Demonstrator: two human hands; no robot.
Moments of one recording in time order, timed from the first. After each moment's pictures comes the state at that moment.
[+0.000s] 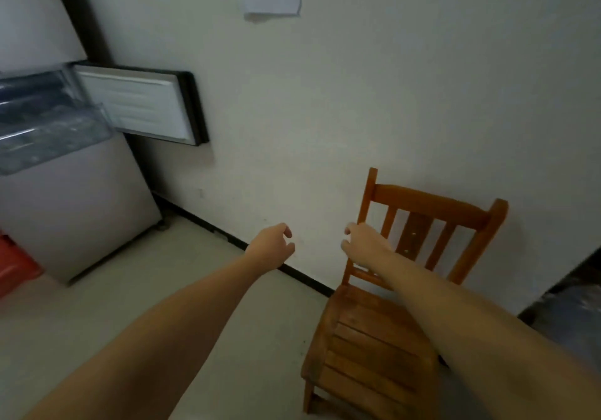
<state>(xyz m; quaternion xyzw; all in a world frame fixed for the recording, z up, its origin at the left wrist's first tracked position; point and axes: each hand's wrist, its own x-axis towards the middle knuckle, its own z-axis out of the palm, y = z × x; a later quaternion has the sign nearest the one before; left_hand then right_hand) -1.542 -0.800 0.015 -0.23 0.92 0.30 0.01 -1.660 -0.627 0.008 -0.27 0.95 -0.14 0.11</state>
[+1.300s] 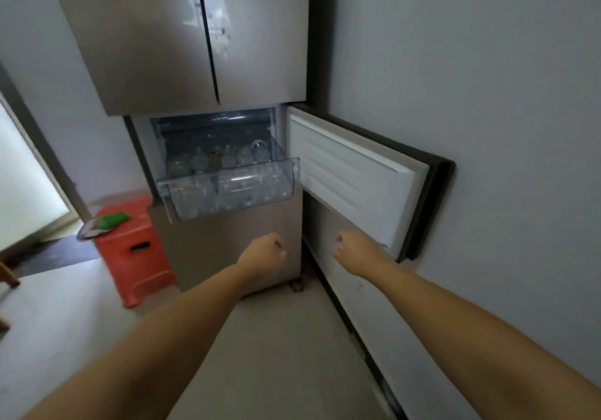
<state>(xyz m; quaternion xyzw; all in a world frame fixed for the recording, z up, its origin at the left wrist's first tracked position) -1.608 -1.525 0.007 -0.51 0.81 0.26 -0.10 -1.802 -1.444 0.013 -0.58 0.80 -0.10 0.14</state>
